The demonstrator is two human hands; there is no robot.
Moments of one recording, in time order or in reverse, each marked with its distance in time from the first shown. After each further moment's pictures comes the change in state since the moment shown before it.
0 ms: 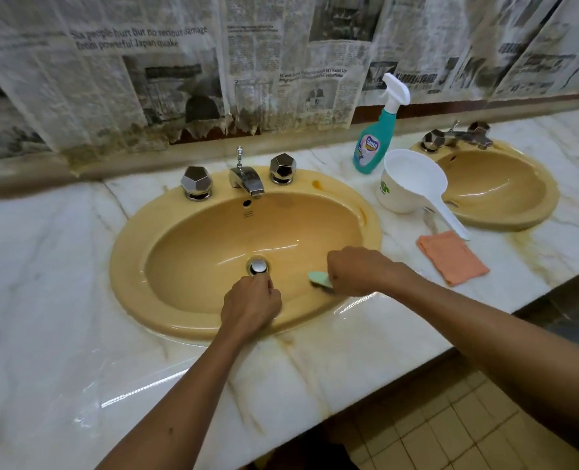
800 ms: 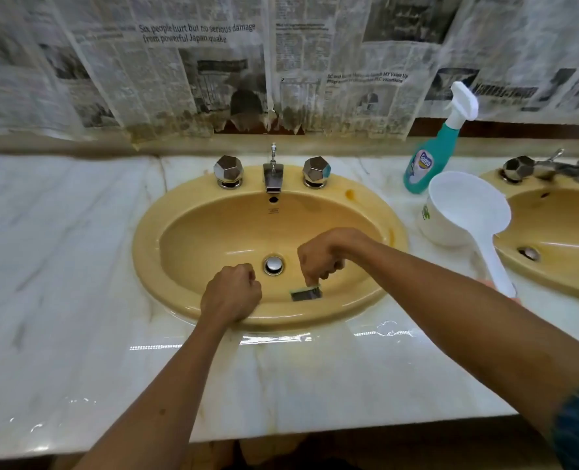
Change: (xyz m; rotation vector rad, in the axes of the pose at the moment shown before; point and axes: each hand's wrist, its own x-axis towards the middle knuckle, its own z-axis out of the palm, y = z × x) left_hand 0.007 0.005 0.015 0.025 0.199 -0.303; right_hand 0.111 0.010 -0.033 -0.117 -0.555 -0.322
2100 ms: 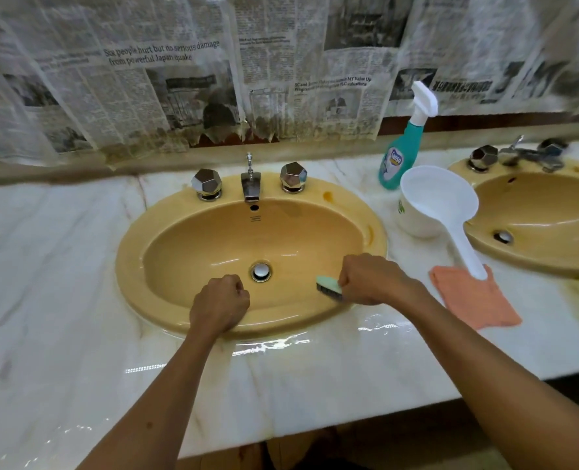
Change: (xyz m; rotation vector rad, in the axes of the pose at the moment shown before) left_hand -0.001 0.005 -0.003 0.042 -0.045 -0.026; right_hand -0.077 0.043 0.085 0.159 0.611 0.232
